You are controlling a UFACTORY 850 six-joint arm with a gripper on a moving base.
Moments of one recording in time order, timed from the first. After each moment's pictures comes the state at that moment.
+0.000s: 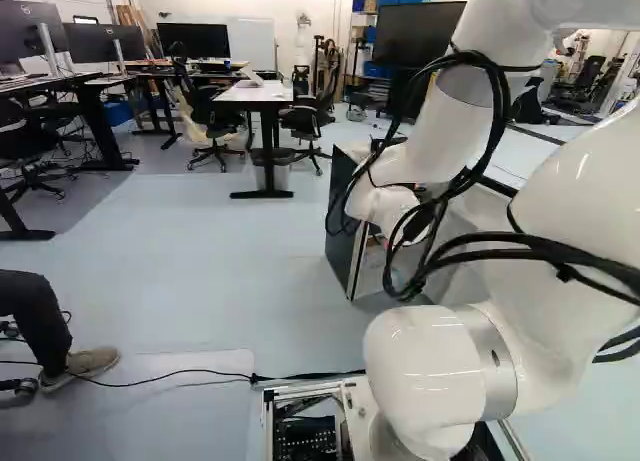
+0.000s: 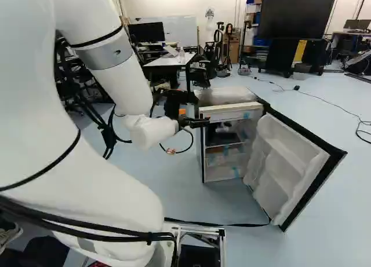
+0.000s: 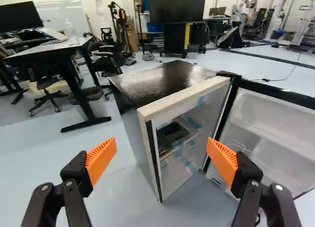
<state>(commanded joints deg) -3.7 7.0 -13.0 17.8 54.3 -3.4</state>
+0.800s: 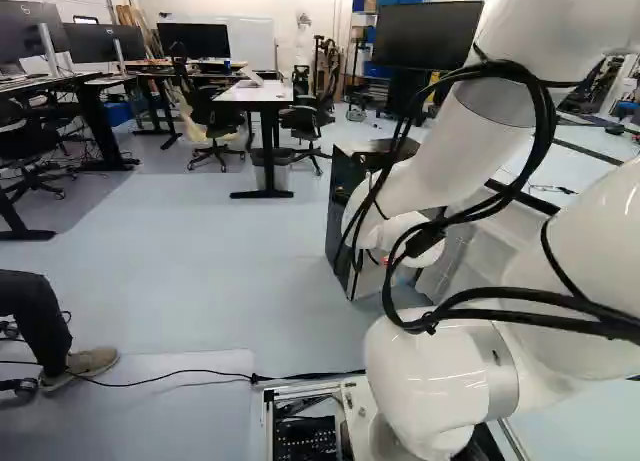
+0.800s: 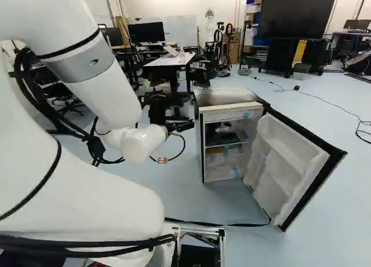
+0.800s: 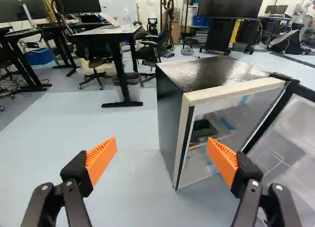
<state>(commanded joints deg) -0.8 14.1 -6.7 3.8 50.9 -0.7</state>
